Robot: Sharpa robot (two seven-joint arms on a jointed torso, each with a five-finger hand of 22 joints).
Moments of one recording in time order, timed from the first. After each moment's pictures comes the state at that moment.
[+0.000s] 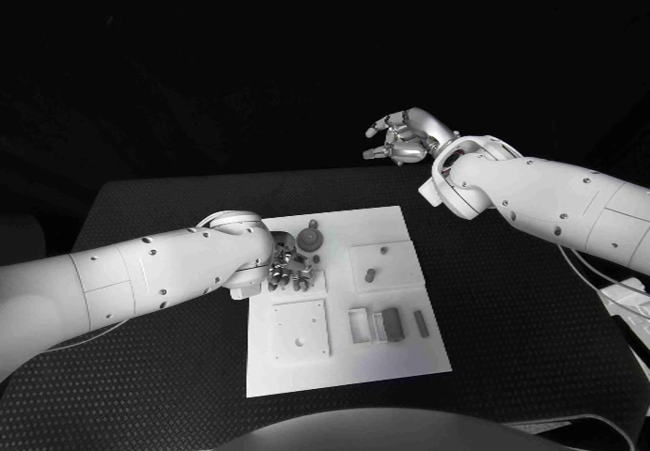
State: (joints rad) left arm 1.27 -0.49 -0.24 1.29 -1.01 0.12 -0.57; left_hand 0.70 0.03 0.57 -0.24 0.21 1.24 0.00 0.38 0.78 1.39 -0.10 0.83 0.72 1.16 -0.10 1.23 0.62 0.05 1.21 -0.19 0.41 1.31; right arm 1.28 -0.67 -0.03 1.15 -0.96 -0.42 0.13; right_hand 1.03 -0.11 0.51 -0.28 0.05 0.80 0.12 0.25 0.47 0.99 0.02 1.18 0.94 1.11 -0.06 1.50 0.82 0.25 1.06 0.03 0.87 1.31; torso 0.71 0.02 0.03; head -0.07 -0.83
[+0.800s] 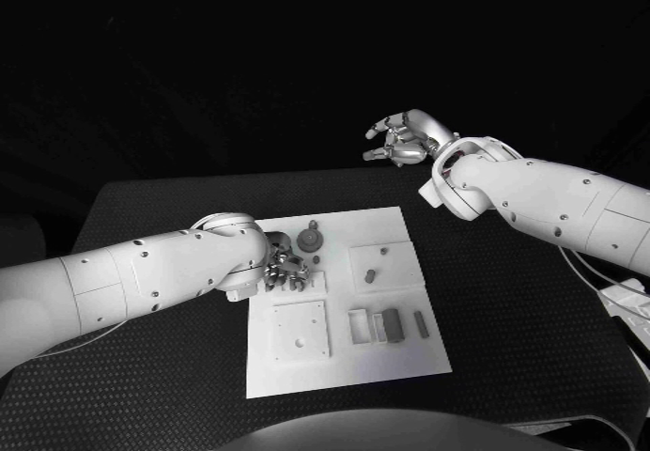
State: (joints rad) left arm 1.27 -0.52 -0.24 1.30 -1.00 0.08 -0.56; left_hand 0.80 -0.01 0.57 -0.28 0.28 1.24 0.00 0.37 0.78 1.40 -0.11 0.83 0.71 1.16 -0.10 1.24 0.60 0.03 1.22 -0.19 0.41 1.31; right arm 1.27 -0.68 -0.03 1.15 -0.96 -0.42 0.13; right_hand 1.03 -0.11 0.51 -0.28 0.05 0.80 0.12 0.25 0.47 0.99 0.02 1.18 0.94 1.11 -0.06 1.50 0.82 0.25 1.06 0.03 0.86 1.31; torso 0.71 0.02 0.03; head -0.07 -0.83
